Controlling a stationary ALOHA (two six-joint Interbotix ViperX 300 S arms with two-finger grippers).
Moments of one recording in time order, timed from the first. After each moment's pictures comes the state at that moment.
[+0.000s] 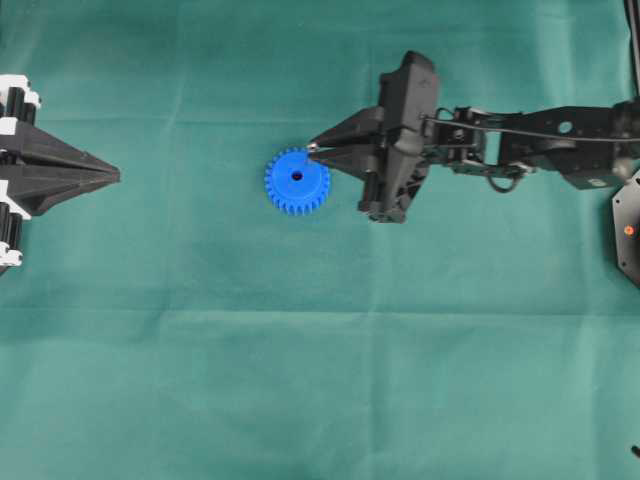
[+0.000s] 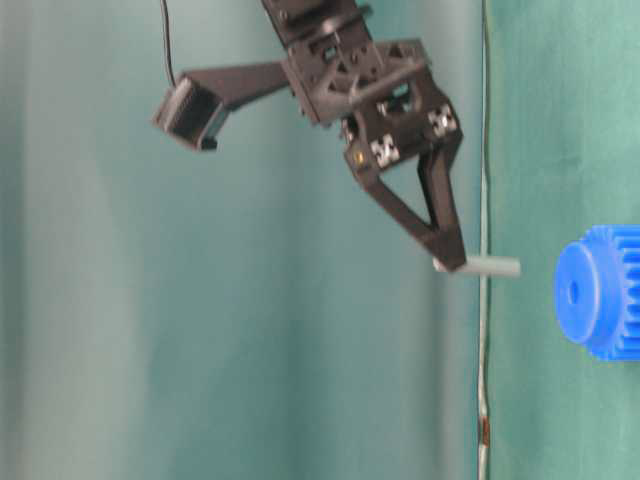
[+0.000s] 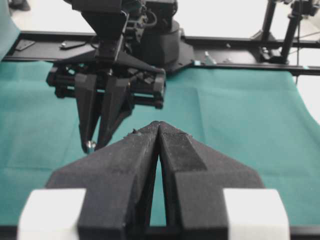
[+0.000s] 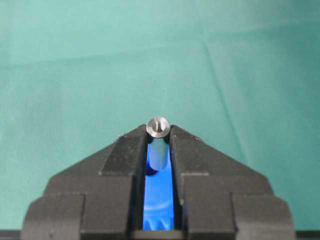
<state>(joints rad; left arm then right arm) 0.00 -0.96 1.18 0.01 -0.20 -0.04 -0.13 0.07 0.73 0.05 -0.37 -0.01</state>
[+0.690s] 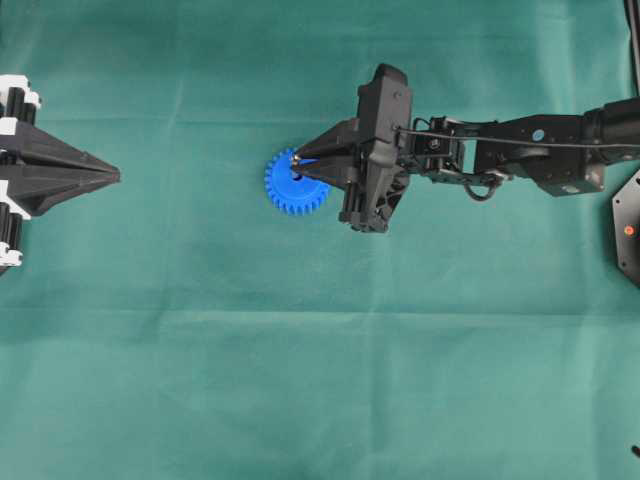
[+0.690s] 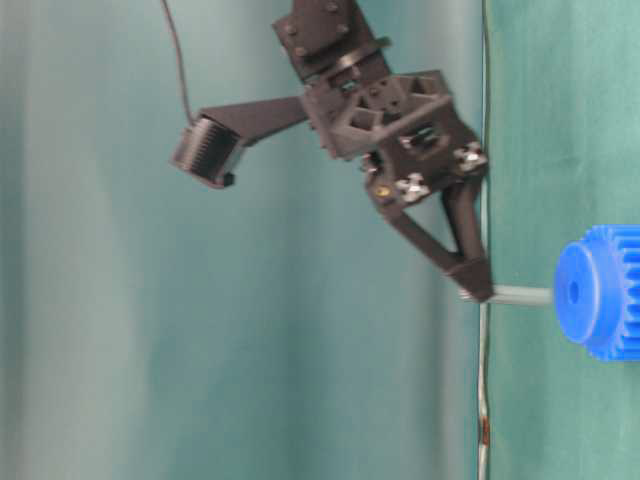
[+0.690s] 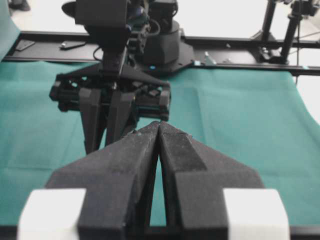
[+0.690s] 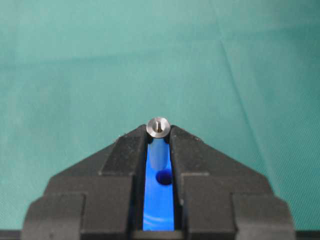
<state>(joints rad) 0.00 -0.96 1.18 0.01 -0.20 -0.04 -0.11 0.13 0.69 0.06 -0.37 -0.01</state>
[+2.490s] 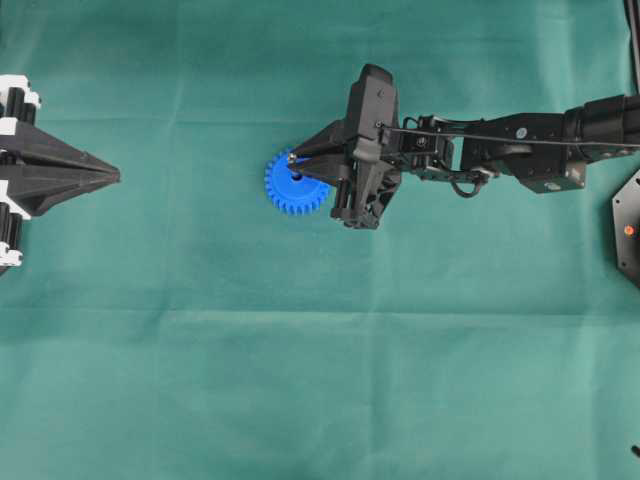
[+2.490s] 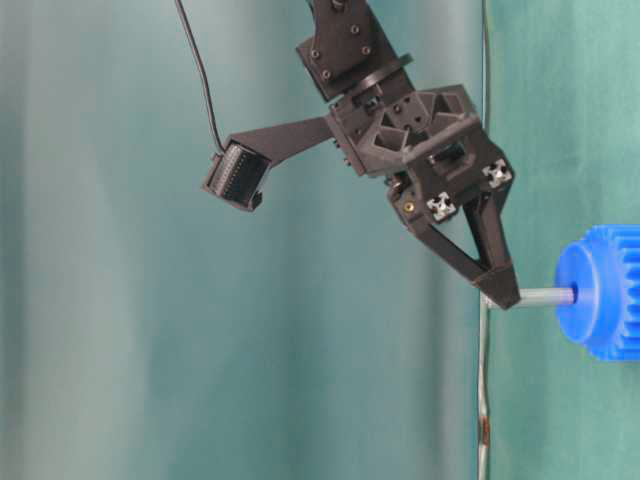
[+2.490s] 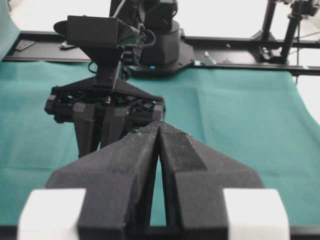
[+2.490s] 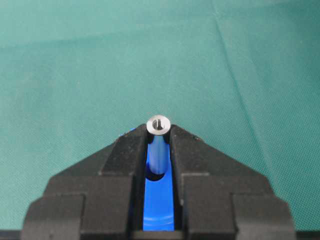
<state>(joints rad) 0.00 -0.96 1.18 0.01 -0.20 -0.04 -0.13 0.17 0.66 0.07 -0.34 -0.01</state>
